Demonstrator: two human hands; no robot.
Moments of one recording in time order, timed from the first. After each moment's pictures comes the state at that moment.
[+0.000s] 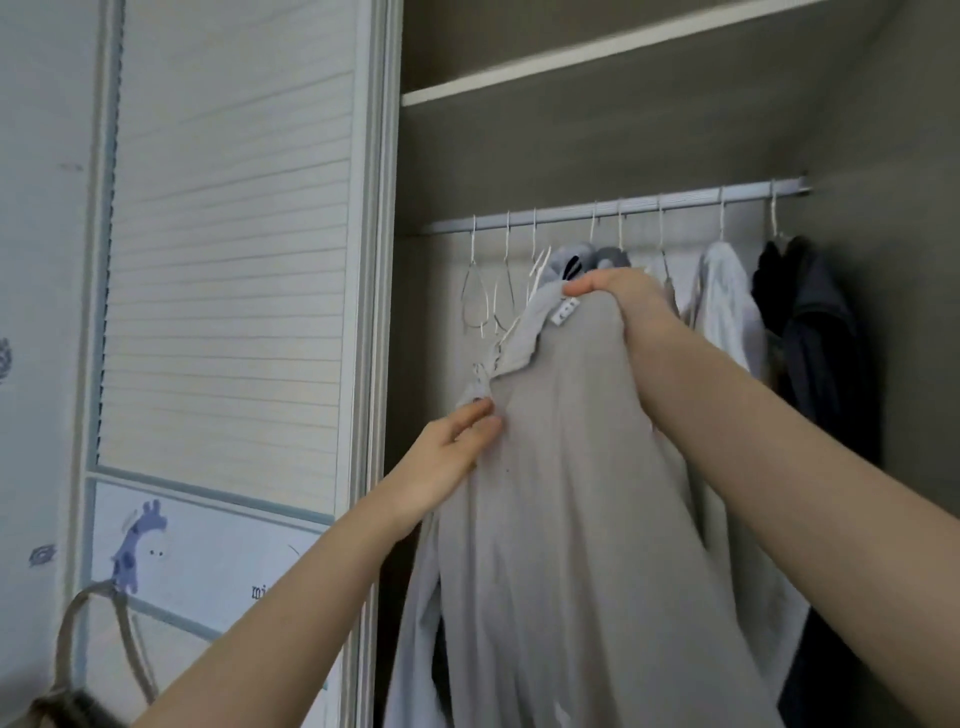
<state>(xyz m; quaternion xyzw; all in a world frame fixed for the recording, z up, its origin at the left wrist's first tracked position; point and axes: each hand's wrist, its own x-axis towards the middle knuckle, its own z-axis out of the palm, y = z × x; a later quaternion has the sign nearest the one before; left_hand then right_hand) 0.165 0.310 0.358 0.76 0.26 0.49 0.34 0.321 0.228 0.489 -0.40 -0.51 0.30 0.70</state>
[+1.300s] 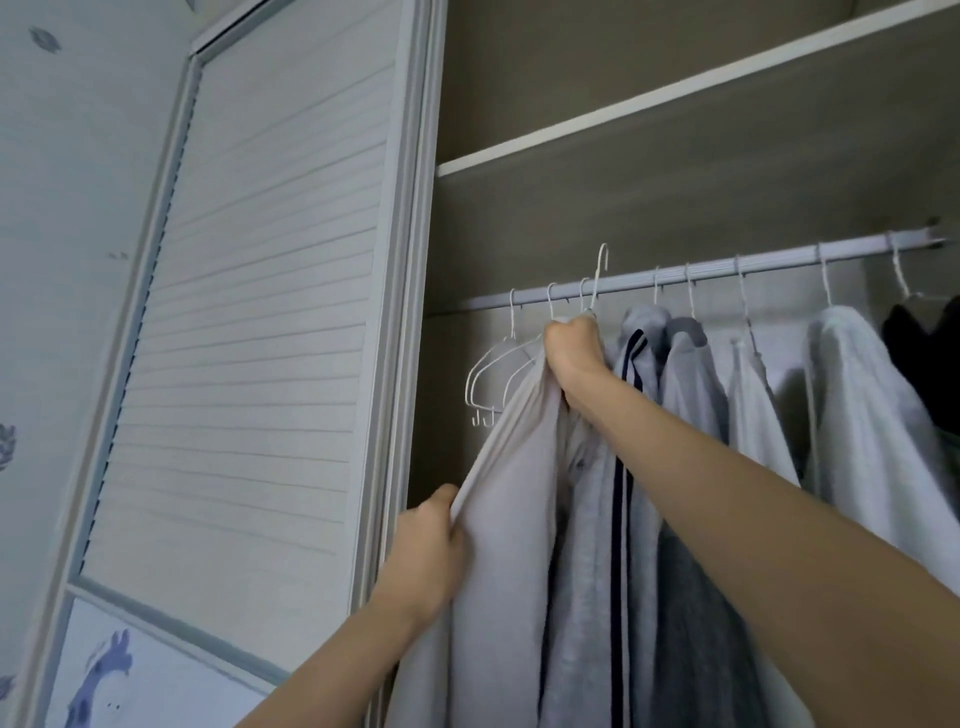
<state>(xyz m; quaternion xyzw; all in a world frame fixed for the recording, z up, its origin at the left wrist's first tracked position) 0.160 0.452 0.369 0.73 0.40 0.55 0.02 0.314 0.463 0.559 -0.46 -0.54 0.07 0.70</state>
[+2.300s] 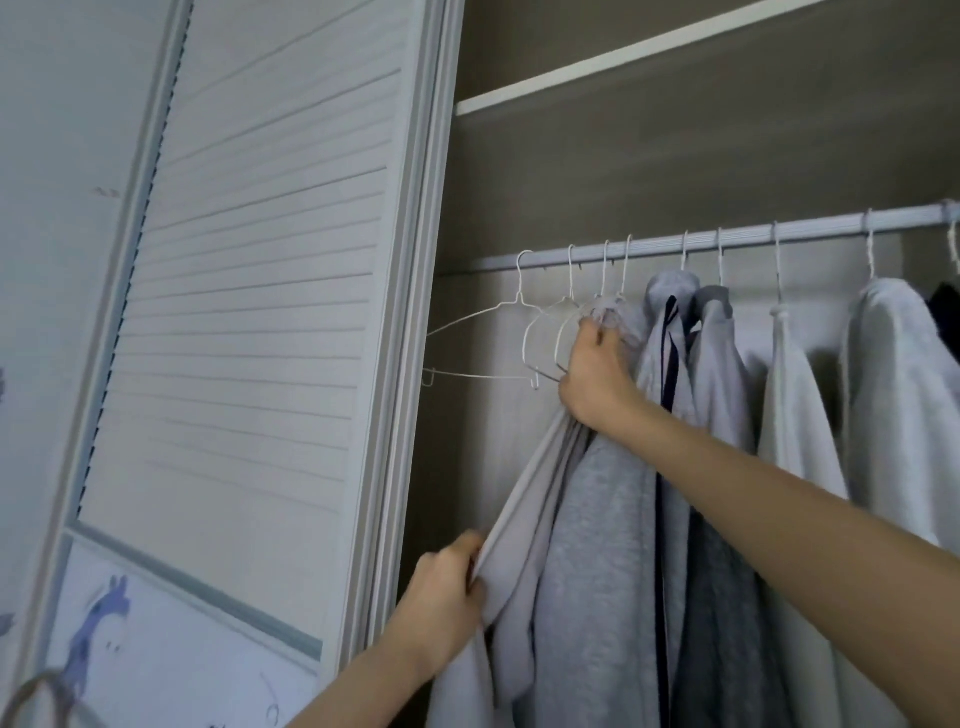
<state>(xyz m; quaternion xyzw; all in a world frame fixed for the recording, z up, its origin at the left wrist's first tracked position) 0.169 0.488 0.306 0.79 0.40 0.45 0.10 0.335 0.487 0.506 -0.61 -0.62 -0.24 0.43</state>
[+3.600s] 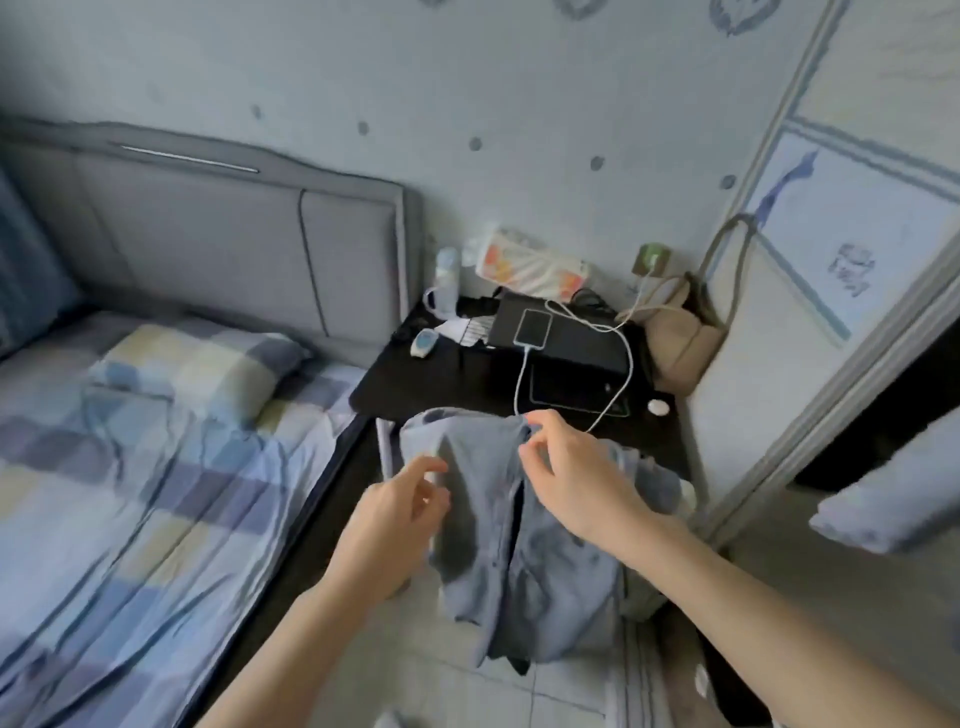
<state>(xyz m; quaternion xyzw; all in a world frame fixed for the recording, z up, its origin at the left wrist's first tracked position) 0.138 -0.129 0.001 0.23 0.86 0.44 0.09 0.199 0.075 0.055 -0.08 -0.96 0.25 0.12</state>
